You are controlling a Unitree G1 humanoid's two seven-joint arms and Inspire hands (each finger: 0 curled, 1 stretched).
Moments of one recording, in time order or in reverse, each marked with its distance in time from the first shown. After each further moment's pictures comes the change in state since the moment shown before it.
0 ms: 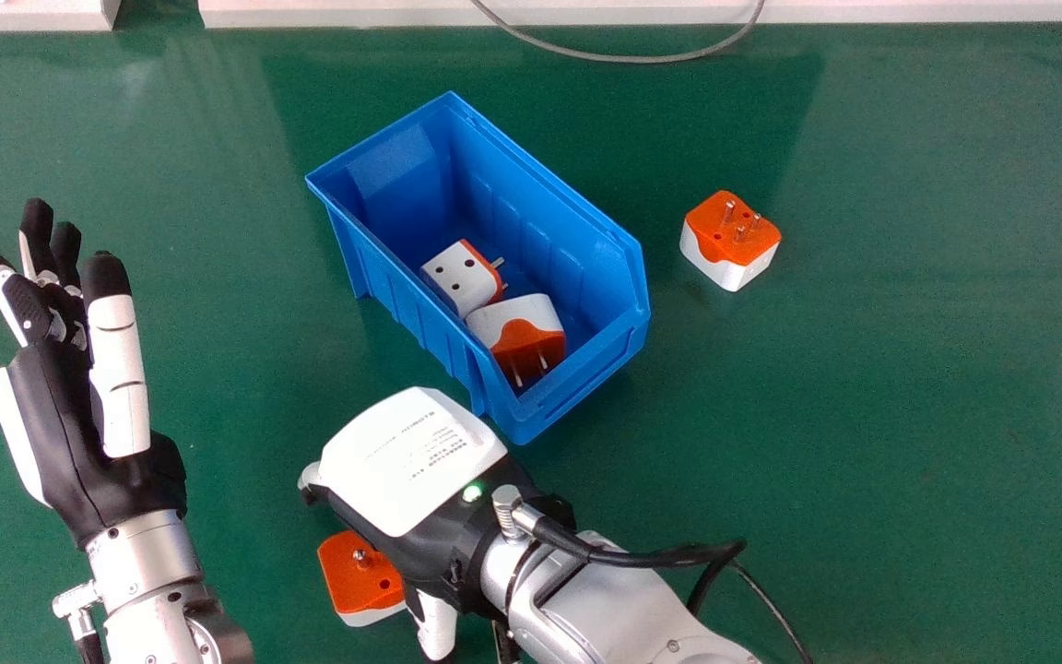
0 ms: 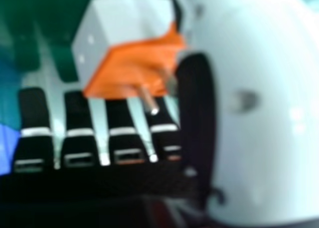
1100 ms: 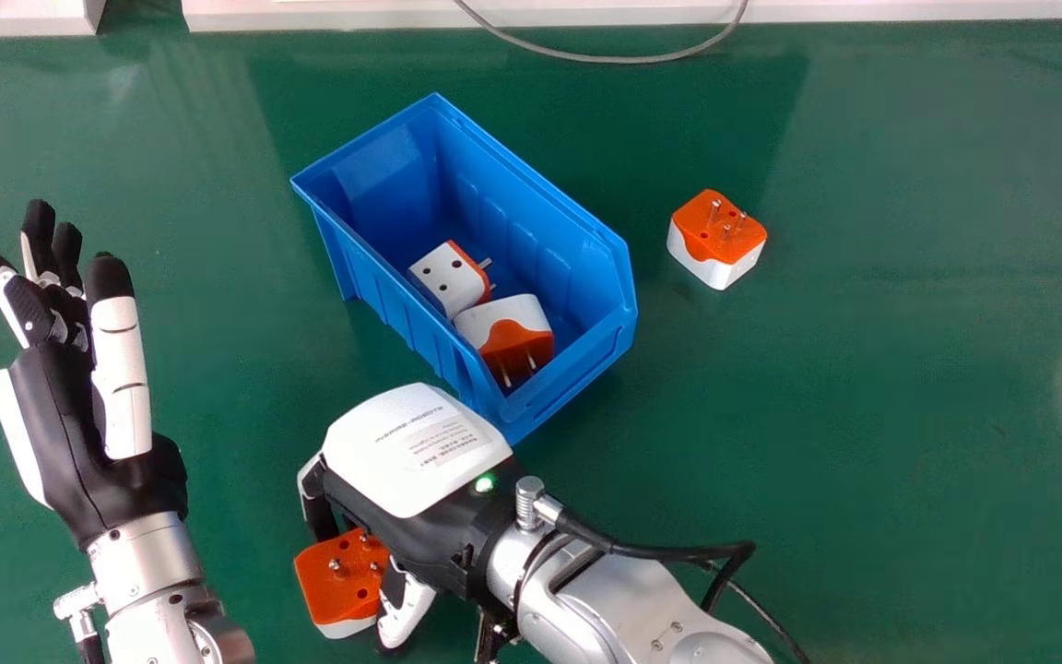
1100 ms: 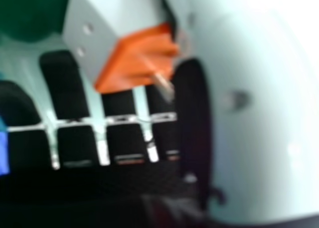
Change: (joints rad) left arm 0.000 -0.002 0.000 0.006 0.003 -0.009 0.002; right arm -0.006 0.012 -0.045 0.121 0.215 -0.096 -0.195
